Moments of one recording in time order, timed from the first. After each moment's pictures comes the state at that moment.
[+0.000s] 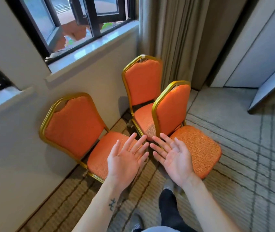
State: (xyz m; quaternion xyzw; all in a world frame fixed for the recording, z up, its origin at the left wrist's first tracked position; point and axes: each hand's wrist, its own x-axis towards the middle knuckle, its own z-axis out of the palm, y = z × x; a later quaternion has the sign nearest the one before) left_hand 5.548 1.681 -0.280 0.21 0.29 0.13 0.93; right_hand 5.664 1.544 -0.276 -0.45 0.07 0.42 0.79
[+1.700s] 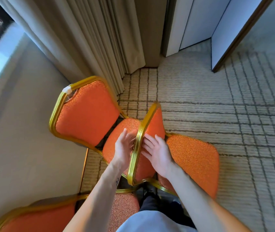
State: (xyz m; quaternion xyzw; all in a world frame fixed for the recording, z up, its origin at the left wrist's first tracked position) left_hand 6.087 1.882 -0.390 0.53 0.32 -0.17 0.77; right_hand 6.095 1.736 -0.390 -0.45 0.25 0.33 0.79
